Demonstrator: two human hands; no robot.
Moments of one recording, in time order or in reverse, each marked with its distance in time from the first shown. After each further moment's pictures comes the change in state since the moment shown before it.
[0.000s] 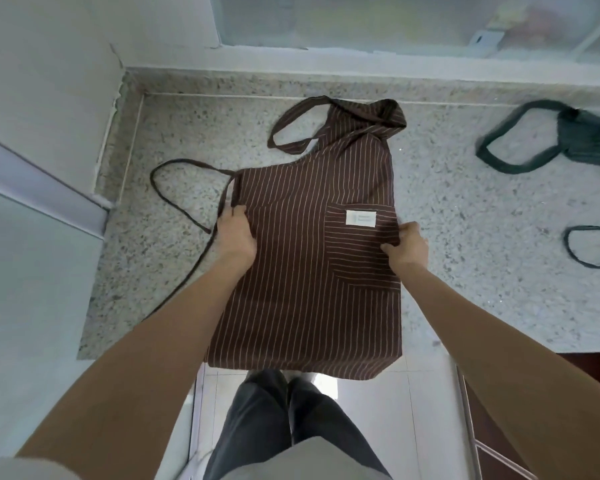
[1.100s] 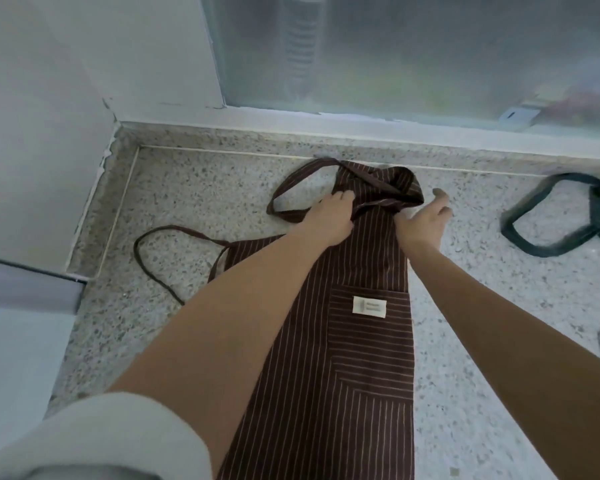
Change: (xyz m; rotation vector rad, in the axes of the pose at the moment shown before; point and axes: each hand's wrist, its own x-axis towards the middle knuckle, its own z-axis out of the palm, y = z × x) left_hand 0.145 0.160 -0.001 0.098 -0.210 0.595; right_hand 0.134 -0.125 -0.009 0.127 0.233 -0.177
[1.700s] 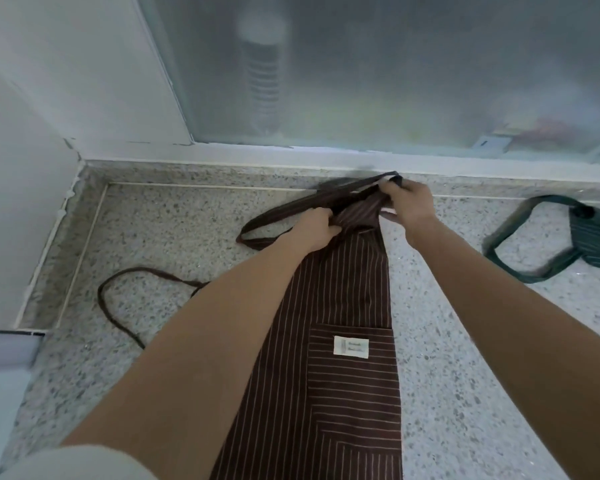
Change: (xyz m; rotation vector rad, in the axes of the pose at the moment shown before) left_hand 0.055 0.001 -0.010 -0.265 -0.083 -0.193; right_hand 0.071 -0.049 -0.024 0.437 -0.279 0.101
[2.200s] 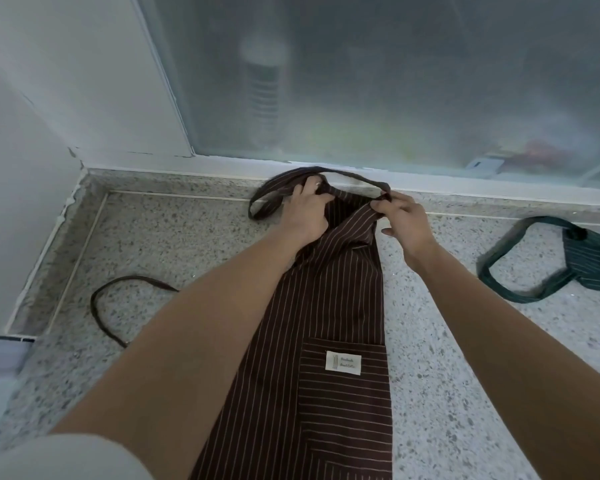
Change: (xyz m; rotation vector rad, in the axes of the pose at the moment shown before) left_hand 0.010 0.012 -0.031 0.276 0.253 0.089; right_hand -0.012 -0.002 -0.006 0.045 -0.099 -0.075
